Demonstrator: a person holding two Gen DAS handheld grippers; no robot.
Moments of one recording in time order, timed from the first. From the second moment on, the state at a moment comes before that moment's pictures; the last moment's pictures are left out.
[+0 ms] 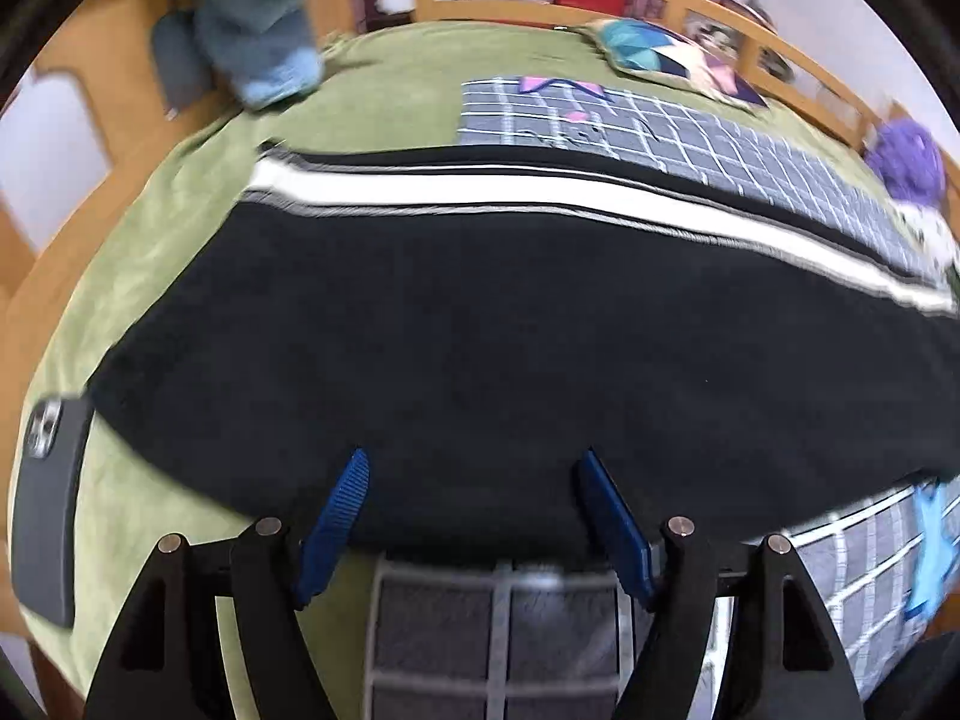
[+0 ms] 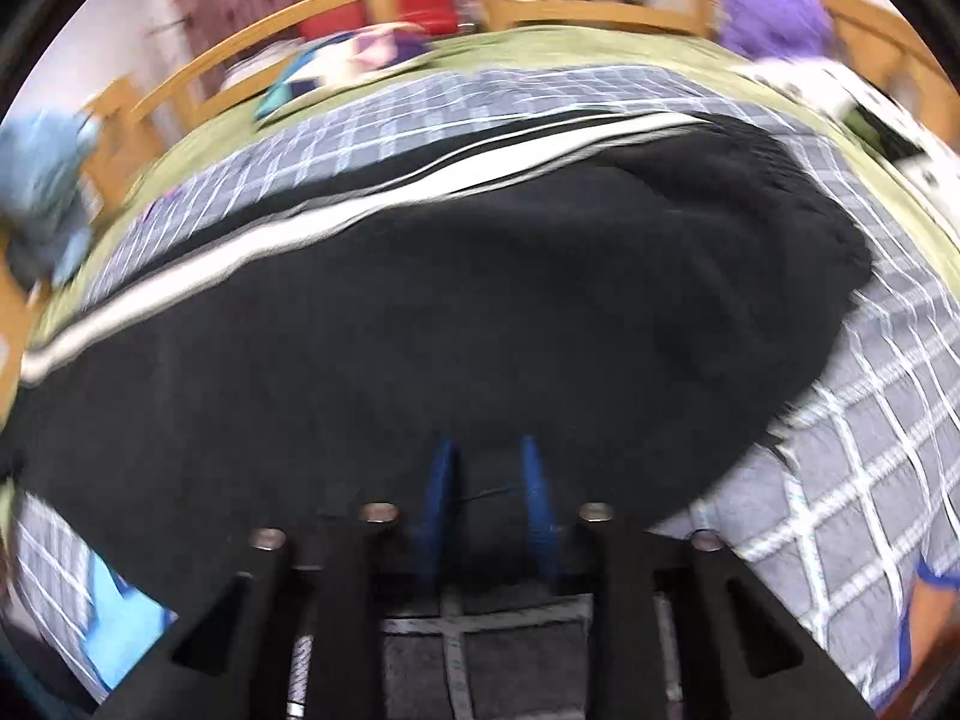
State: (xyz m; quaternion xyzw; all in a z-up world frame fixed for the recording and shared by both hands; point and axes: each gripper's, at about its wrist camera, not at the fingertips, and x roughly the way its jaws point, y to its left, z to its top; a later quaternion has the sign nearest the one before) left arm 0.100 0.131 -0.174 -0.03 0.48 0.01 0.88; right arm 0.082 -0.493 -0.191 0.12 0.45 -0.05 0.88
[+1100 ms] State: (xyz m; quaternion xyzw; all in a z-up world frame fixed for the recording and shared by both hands) left arm 0.109 0.300 -0.209 -0.38 0.38 0.08 0.84; right arm 0.059 -0.379 -0.080 0.11 0.38 -0.01 0.92
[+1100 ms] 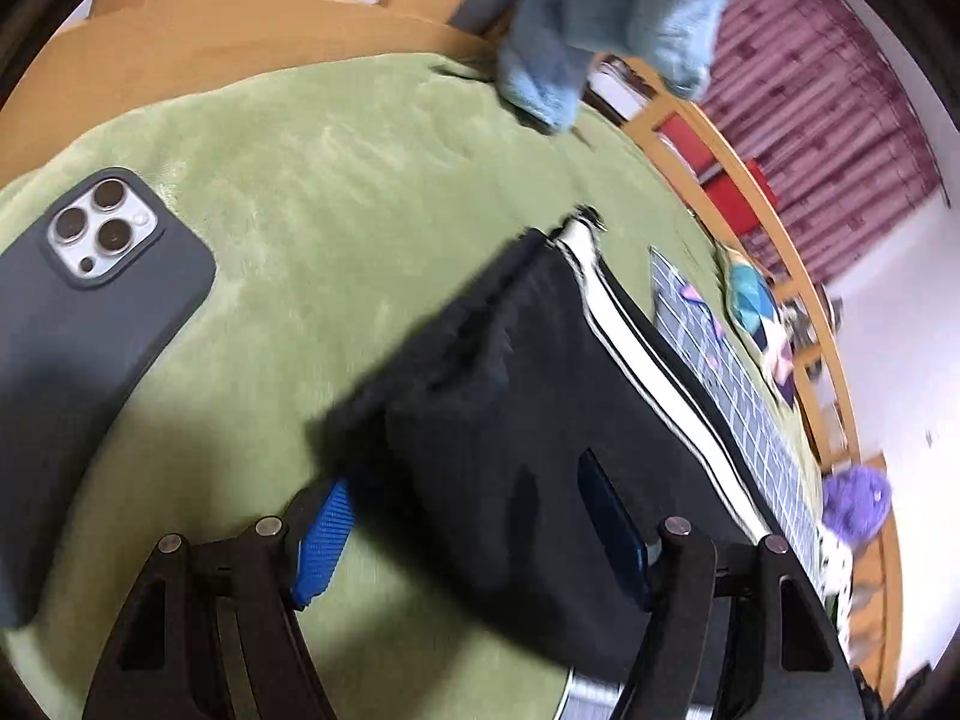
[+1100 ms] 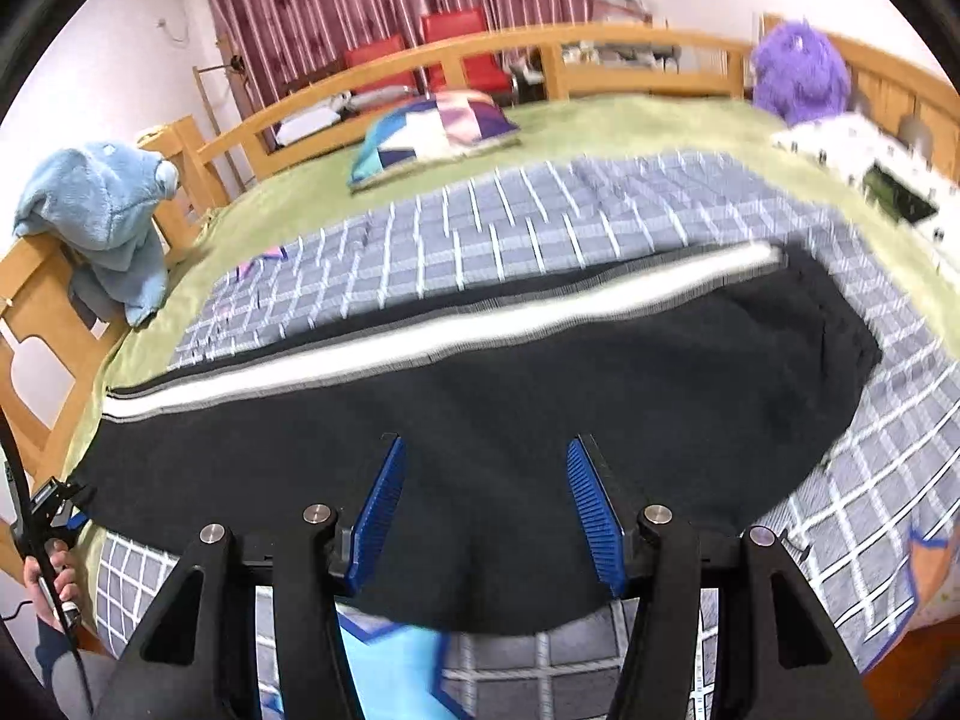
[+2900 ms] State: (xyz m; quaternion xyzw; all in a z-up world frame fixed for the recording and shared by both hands) left arm 0.083 0.036 -0.064 -0.12 0.40 -0.05 0.91; right arm 0.179 -0.274 -0.149 0.12 0.43 0.17 0.88
